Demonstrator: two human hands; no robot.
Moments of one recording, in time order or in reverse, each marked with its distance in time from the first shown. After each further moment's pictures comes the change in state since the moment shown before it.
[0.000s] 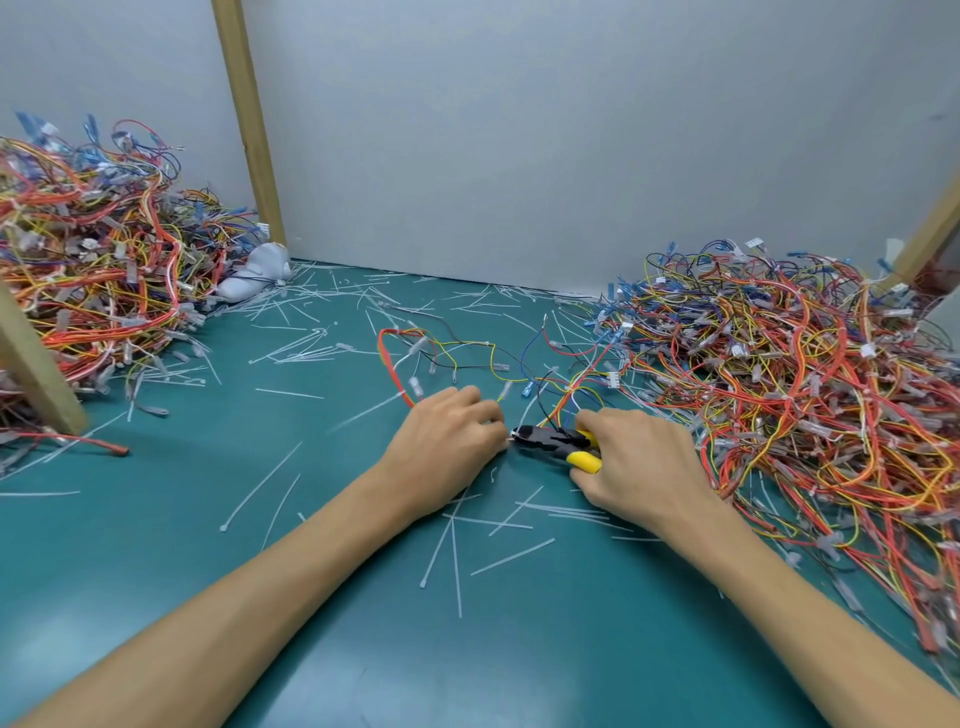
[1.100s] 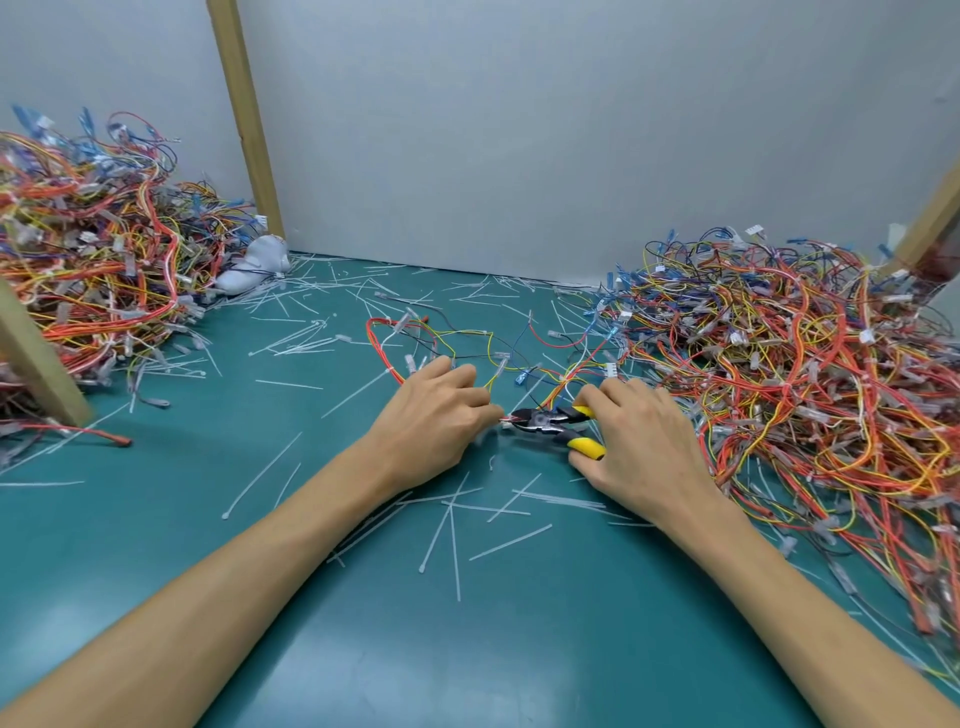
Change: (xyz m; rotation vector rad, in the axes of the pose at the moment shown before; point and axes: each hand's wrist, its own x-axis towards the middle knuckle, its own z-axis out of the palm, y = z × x) left_hand 0.003 -0.014 -0.011 0.141 -0.064 0.130; right_hand -0.006 0.002 -0.001 0.020 0.093 -0.020
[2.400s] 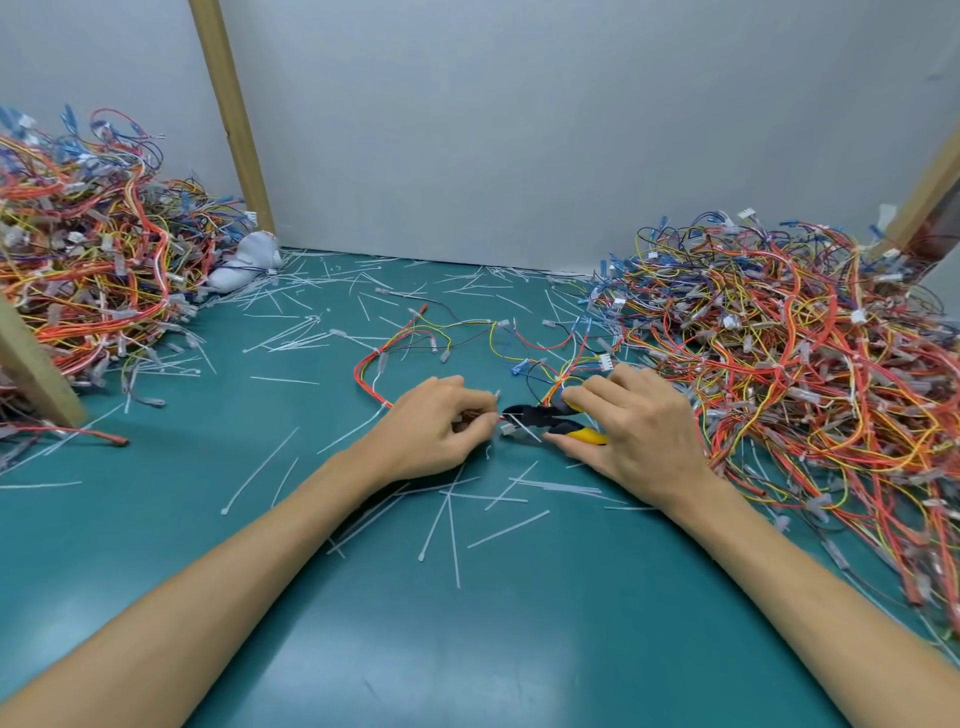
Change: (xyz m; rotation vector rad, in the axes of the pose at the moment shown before) left_hand -0.003 0.008 0.006 -0.640 -0.118 -0.317; right_hand -0.002 0.019 0.023 0.024 0.446 -0.319
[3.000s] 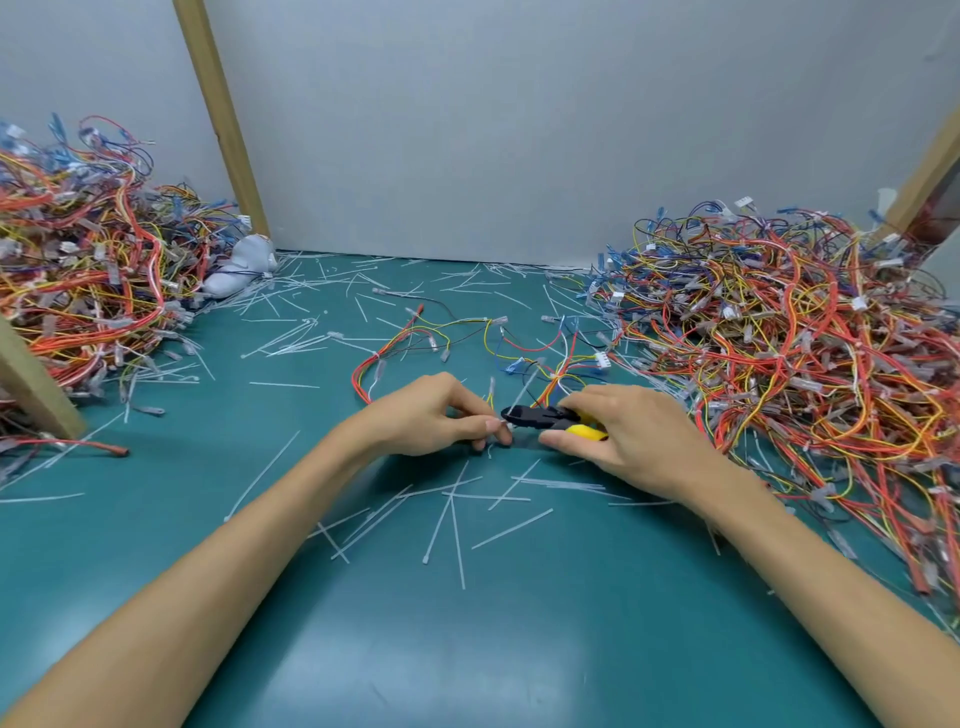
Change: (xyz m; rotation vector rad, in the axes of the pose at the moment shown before) left_hand 0.012 -0.005 -0.022 -0.283 -0.363 -0.153; right_hand 0.013 -0.002 -0.013 0.273 -0.474 0.220
